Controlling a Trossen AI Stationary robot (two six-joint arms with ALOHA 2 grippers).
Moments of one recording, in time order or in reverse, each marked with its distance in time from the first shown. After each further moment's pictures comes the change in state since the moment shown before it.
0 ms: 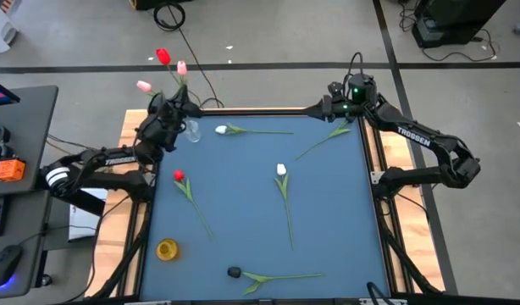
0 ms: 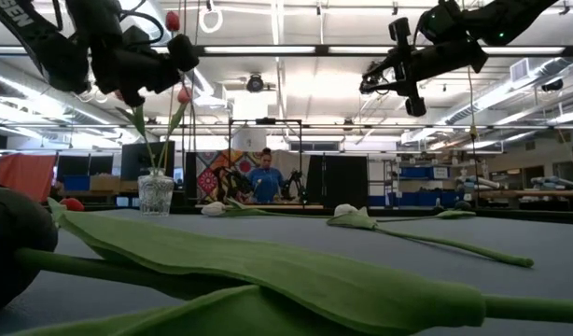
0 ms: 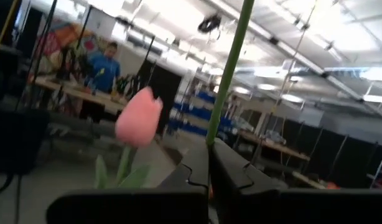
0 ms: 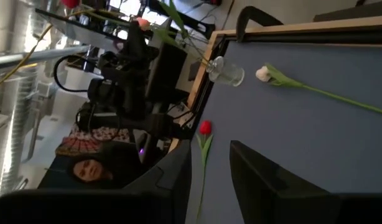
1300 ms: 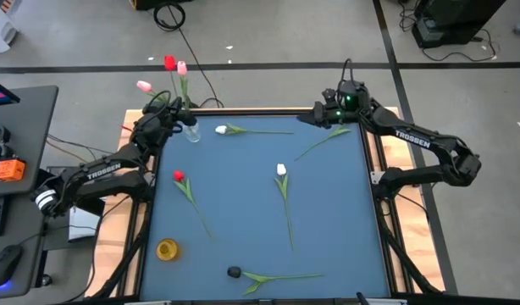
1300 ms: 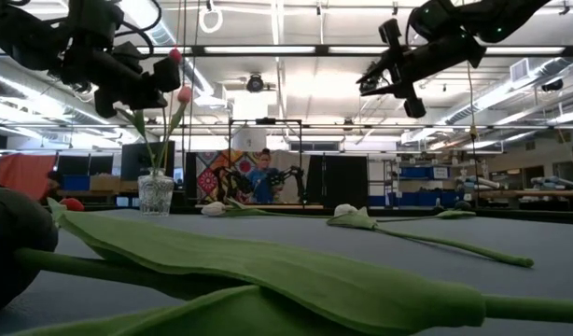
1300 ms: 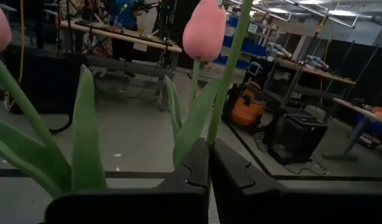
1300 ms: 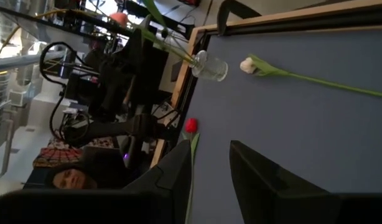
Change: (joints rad) left arm 0.076 -0.286 0.000 -0.687 0.043 -0.103; right arm 0.124 0.000 0.000 -0.050 0.171 0.037
